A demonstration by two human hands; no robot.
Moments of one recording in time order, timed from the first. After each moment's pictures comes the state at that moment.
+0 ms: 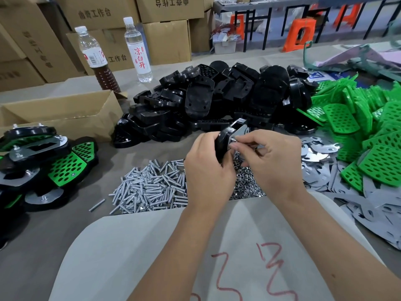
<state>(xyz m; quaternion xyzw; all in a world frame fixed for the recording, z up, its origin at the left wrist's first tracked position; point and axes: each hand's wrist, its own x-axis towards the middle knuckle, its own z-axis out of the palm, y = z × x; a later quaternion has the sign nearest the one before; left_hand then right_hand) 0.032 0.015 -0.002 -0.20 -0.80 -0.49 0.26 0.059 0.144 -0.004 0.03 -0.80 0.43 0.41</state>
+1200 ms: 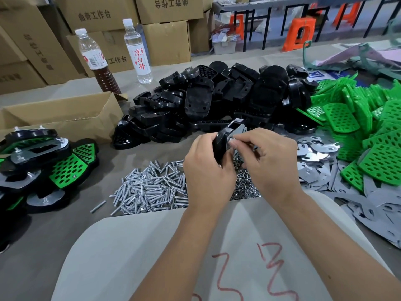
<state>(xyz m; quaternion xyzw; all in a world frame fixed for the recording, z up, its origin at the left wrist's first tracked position) 0.033 0.016 -0.003 -0.19 -0.80 -0.50 0.27 0.060 0.141 -0.003 0.05 -0.82 0.35 0.44</state>
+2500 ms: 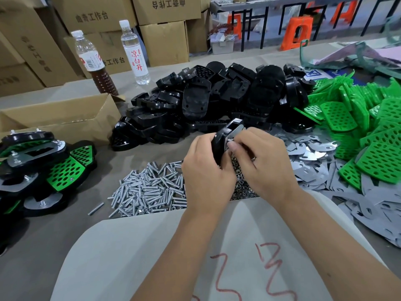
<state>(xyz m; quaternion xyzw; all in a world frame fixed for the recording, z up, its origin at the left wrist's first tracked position) 0.036 0.016 -0.002 -0.20 -0.80 -0.49 0.28 0.063 0.144 0.000 0.06 -0.87 0.31 0.39</state>
